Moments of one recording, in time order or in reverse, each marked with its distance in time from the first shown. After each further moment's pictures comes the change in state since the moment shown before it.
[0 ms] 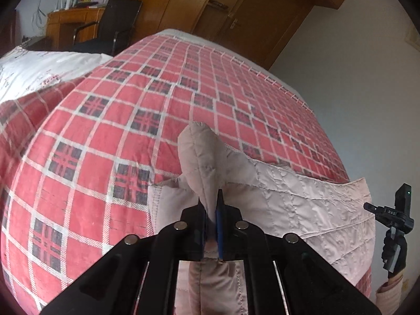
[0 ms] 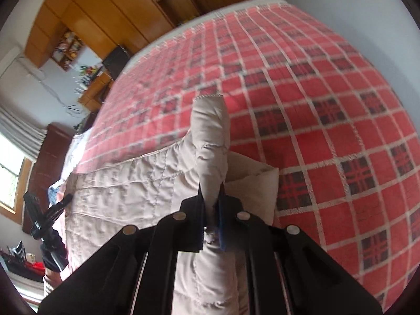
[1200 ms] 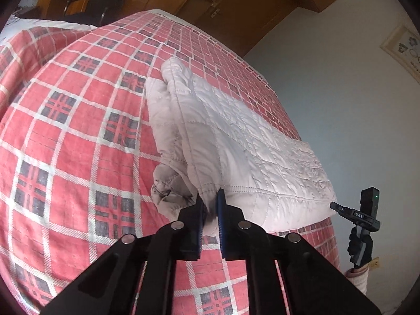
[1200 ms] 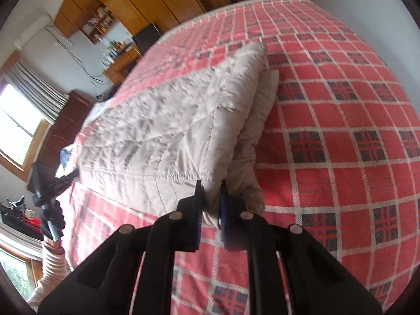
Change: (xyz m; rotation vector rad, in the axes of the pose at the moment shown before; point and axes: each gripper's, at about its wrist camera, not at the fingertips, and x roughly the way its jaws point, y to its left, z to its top) left arm -0.094 0.009 -0.129 -0.053 0.048 -0.228; right arm -0.092 0.007 -0.145 -0.157 0.024 0.126
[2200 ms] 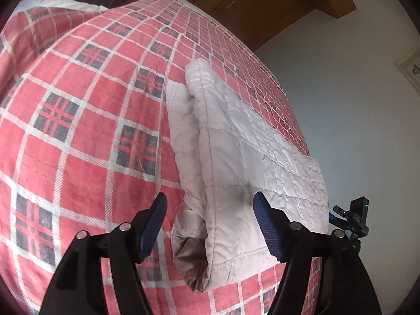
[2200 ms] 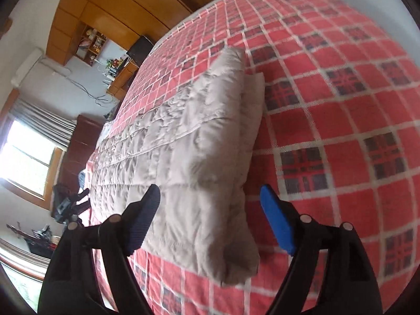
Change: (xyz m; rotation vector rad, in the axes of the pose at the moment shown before) left arm 0.037 0.048 0.048 -0.107 0.077 -0.021; right arm 0.039 -0.058 0.043 0.188 0.034 0.116
